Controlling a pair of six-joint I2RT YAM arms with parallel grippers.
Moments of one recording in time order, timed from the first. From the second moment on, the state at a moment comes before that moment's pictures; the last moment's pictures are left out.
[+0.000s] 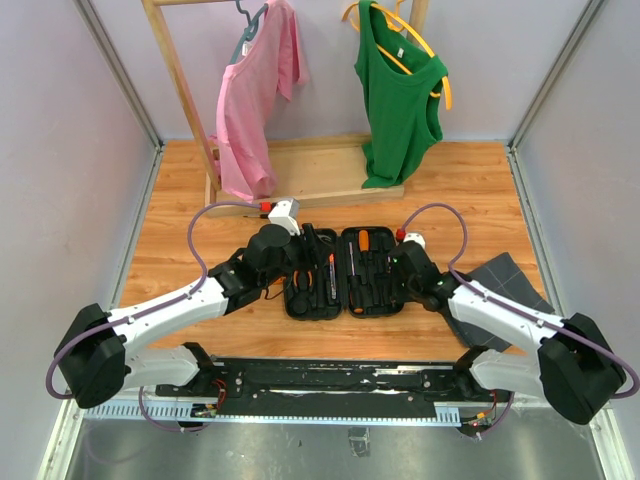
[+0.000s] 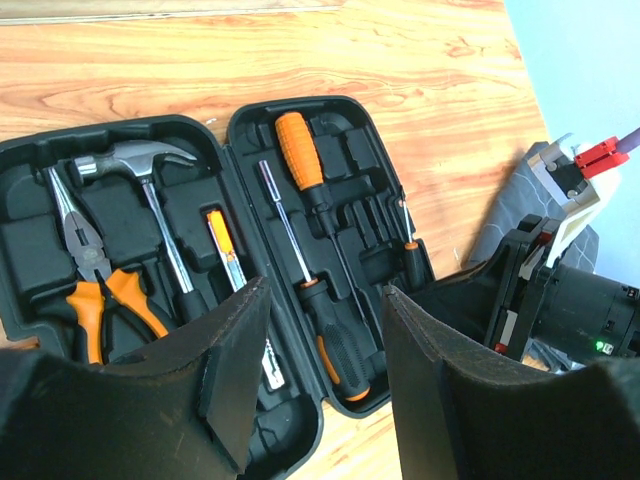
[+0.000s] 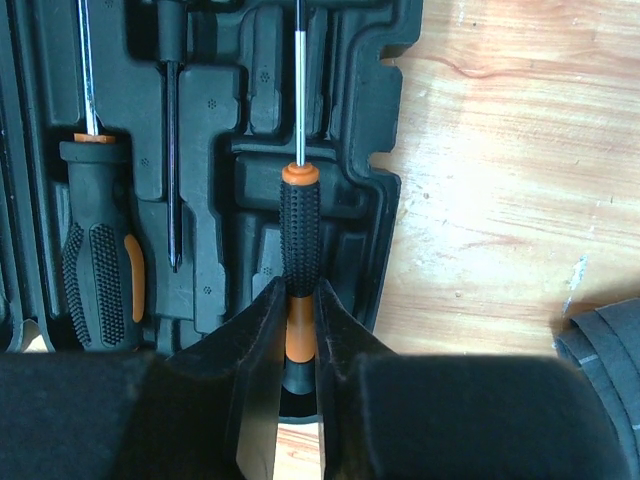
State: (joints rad) left arm -0.83 1.18 0.70 0.11 -0.21 -0.67; right arm 0.66 1.17 0.56 -0.32 0.20 0.51
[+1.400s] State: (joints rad) left arm -0.83 1.24 0.70 0.11 -0.21 -0.71; right arm 0.63 1.18 0.72 -0.51 0.16 0.36
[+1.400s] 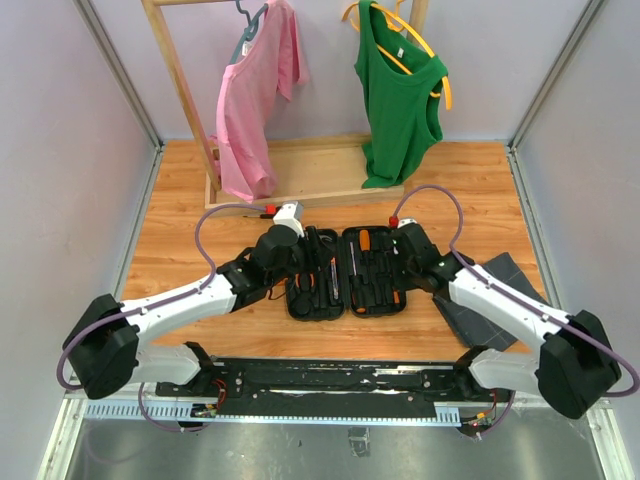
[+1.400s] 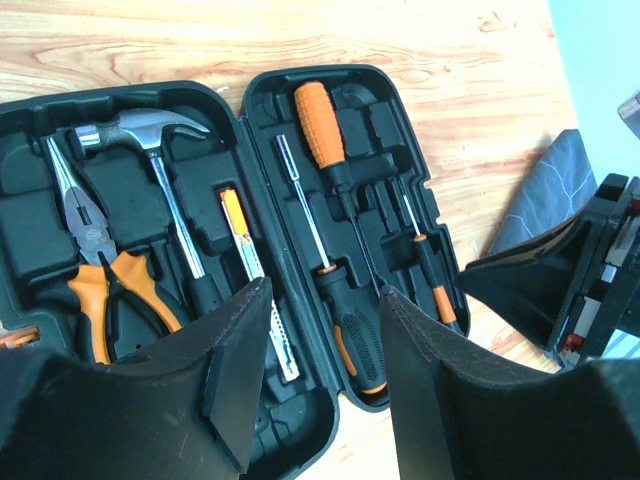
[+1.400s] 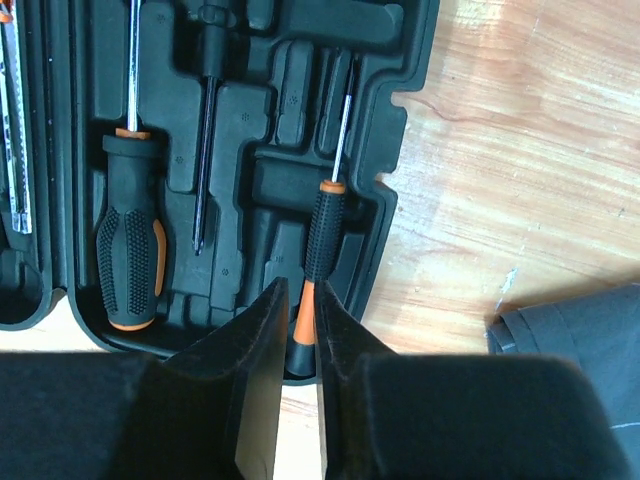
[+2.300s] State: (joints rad) left arm -0.83 1.25 0.70 0.10 -0.21 -0.71; right arm 0.59 1.36 0.81 -0.54 0.08 0.28
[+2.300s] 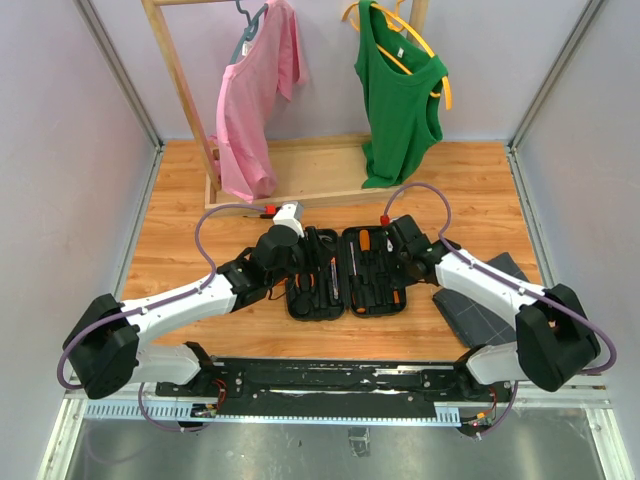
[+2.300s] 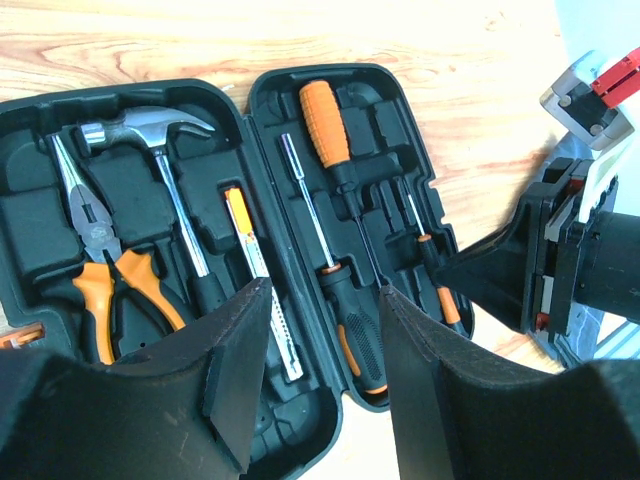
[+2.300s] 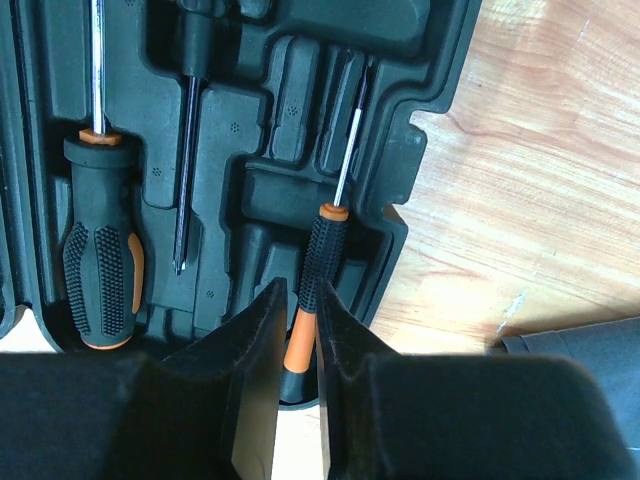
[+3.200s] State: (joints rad) left arm -0.83 1.27 0.70 0.10 -0.21 -0.71; right arm 0.58 1.41 0.82 -0.54 0.09 0.26
